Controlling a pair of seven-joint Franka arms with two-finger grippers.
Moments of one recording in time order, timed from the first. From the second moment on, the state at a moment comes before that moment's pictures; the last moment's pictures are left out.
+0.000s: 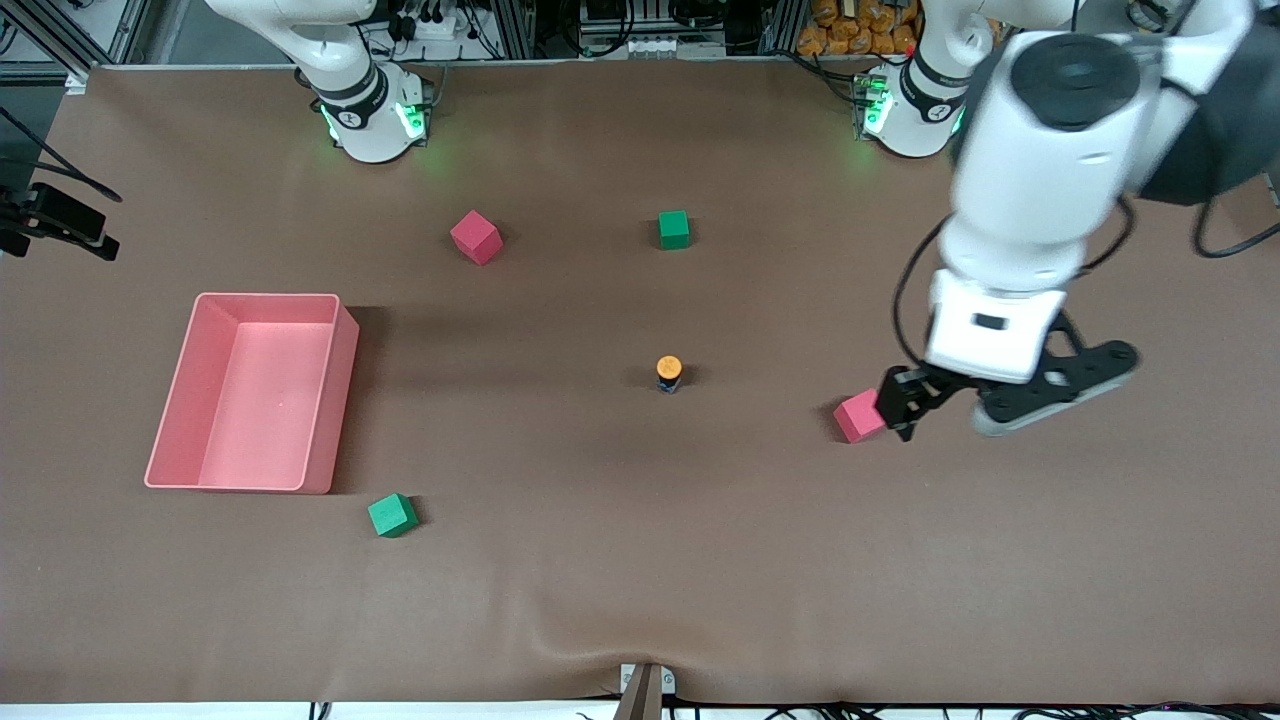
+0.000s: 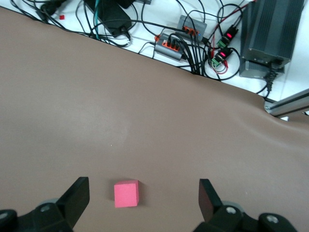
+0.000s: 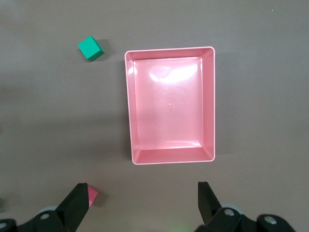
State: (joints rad) left arm -0.43 0.37 0.07 -1.20 0.18 1.83 -0.73; right arm -0.03 -0.01 -0.06 -1.51 0.01 1.47 -0.03
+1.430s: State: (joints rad) left arm 0.00 0.09 -0.14 -1.31 -0.07 1.39 -0.32; right arm -0.03 -0.01 -0.06 -1.51 0.01 1.46 -0.03
